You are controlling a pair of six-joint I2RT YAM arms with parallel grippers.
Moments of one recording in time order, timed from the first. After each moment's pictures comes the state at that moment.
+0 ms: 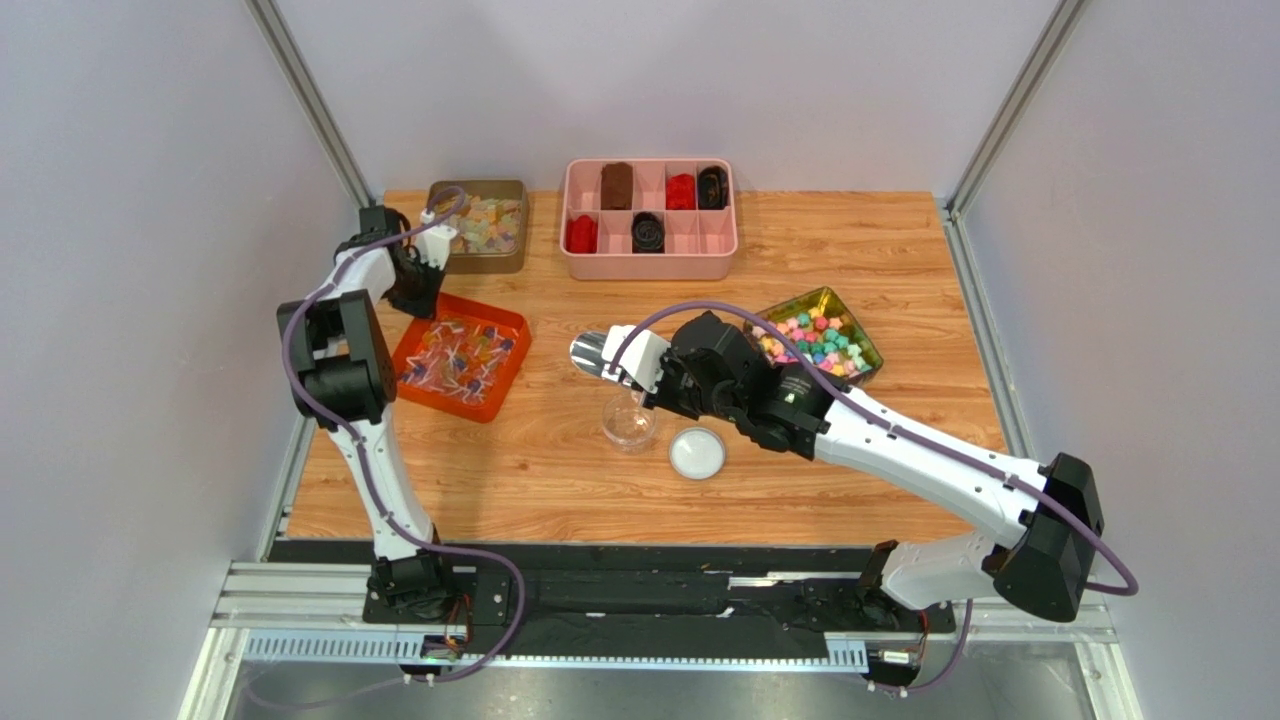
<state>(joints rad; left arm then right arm) 0.21 2.16 1.66 -0.61 0.23 0.57 0.99 1.32 1.15 -0.44 0.11 -0.46</state>
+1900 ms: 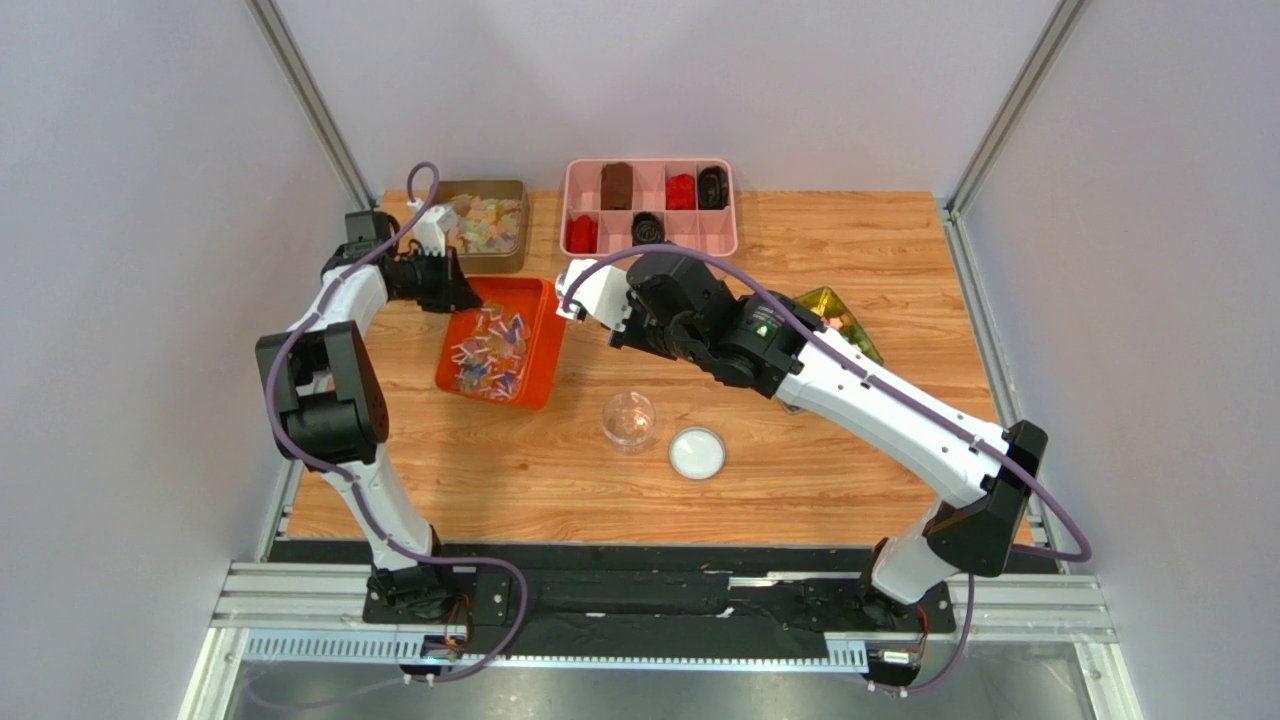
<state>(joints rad) 0.21 1.88 1.40 -0.49 0.75 0.27 0.99 1.56 1.70 -0.77 0.27 -0.54</state>
